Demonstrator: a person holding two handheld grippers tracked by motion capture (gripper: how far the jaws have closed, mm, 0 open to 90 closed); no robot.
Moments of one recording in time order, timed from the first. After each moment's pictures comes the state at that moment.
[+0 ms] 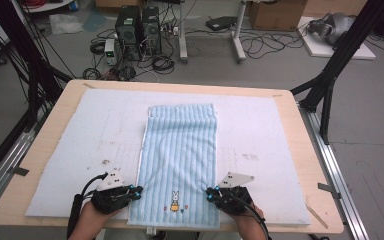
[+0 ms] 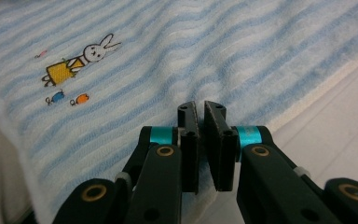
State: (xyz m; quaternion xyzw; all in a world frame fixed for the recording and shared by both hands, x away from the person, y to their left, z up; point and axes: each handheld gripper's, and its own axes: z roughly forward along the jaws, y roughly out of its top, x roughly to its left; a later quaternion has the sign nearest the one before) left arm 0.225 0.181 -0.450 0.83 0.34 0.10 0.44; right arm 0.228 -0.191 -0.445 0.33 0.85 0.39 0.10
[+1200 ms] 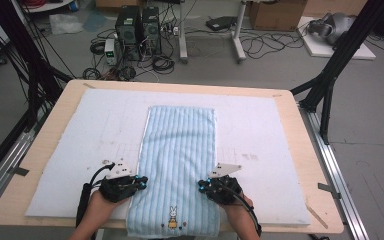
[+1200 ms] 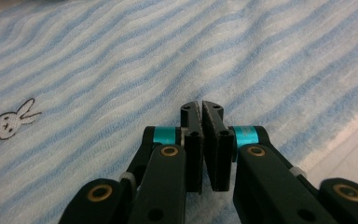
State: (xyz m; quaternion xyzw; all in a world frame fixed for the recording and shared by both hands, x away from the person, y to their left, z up) left arm 0.254 0.170 -0.451 0.83 0.34 0.11 0.43; right arm 0.255 -0.168 -0.444 0.33 0.86 0.38 0.09
